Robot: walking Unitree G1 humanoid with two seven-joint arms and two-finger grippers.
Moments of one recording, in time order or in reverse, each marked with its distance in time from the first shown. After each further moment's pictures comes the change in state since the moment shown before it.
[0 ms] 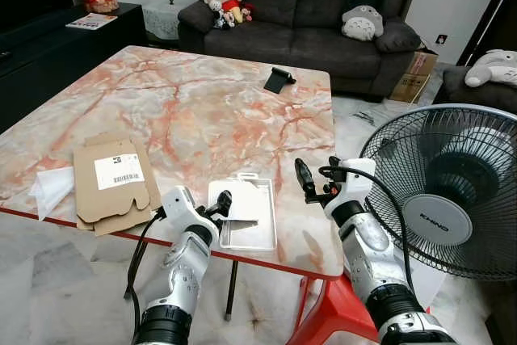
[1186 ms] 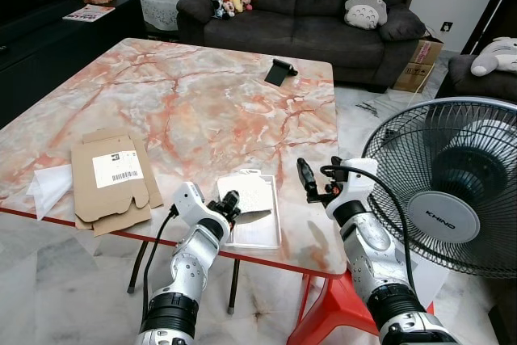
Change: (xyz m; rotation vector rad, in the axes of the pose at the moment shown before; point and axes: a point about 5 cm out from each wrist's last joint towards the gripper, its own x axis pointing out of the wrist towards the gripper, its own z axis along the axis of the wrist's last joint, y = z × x) left arm 0.007 -0.015 -0.006 -0.104 0.080 -0.058; right arm 0.000 -0.002 0.000 -0.003 0.001 -0.016
